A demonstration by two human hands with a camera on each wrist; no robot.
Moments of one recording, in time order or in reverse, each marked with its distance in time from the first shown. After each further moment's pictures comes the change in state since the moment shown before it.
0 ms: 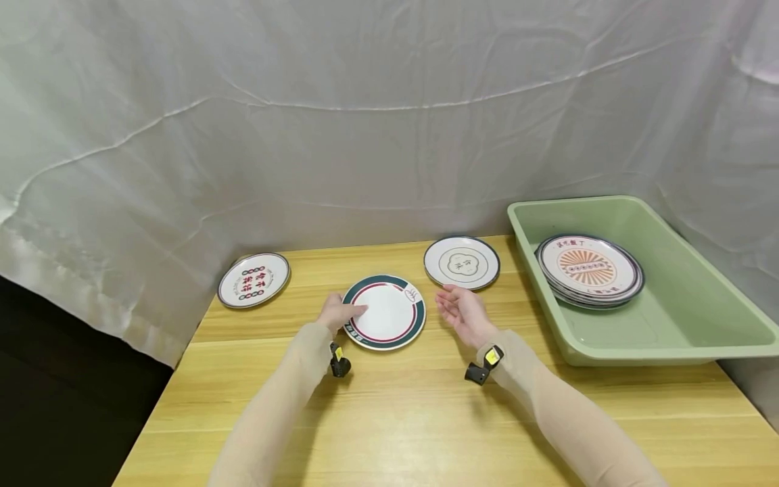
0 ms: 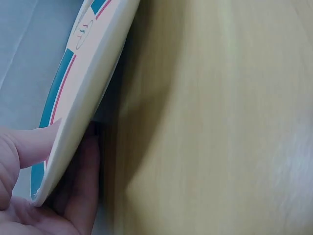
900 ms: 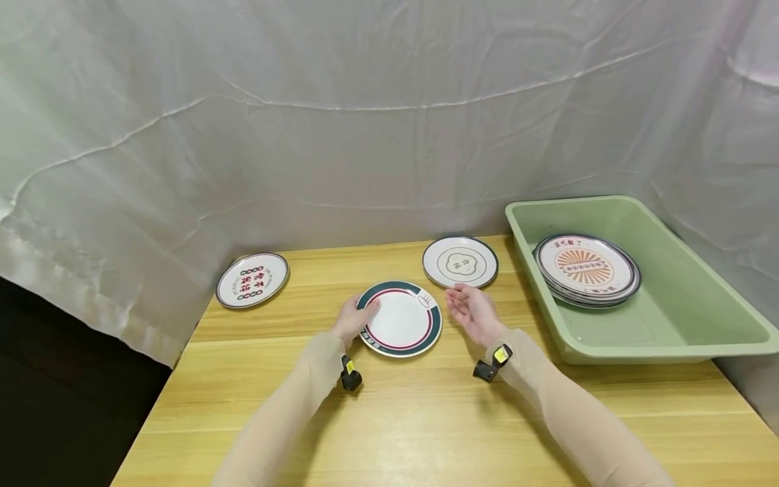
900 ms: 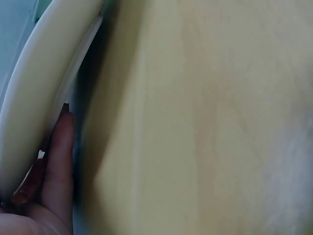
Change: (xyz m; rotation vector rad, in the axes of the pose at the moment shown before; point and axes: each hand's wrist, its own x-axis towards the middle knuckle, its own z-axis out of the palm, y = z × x) left_hand -0.017 0.003 0.037 -0.140 -0.056 0.136; right_hand 0.001 -0.009 -0.018 0.054 0.012 0.003
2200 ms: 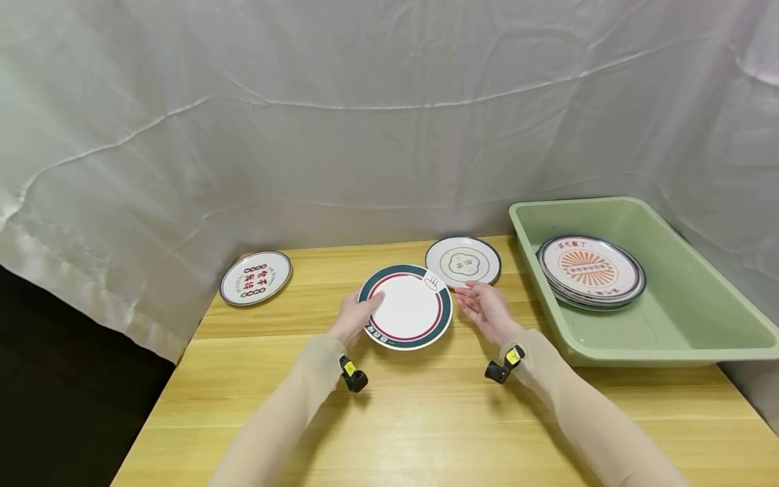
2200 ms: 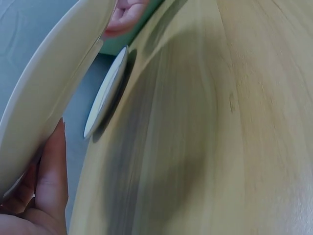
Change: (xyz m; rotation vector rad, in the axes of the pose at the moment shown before) left_hand -0.021 0.024 0.003 -0.143 0.025 0.000; right_hand 0.002 -0.012 -0.019 -0.146 -0.055 -0.046
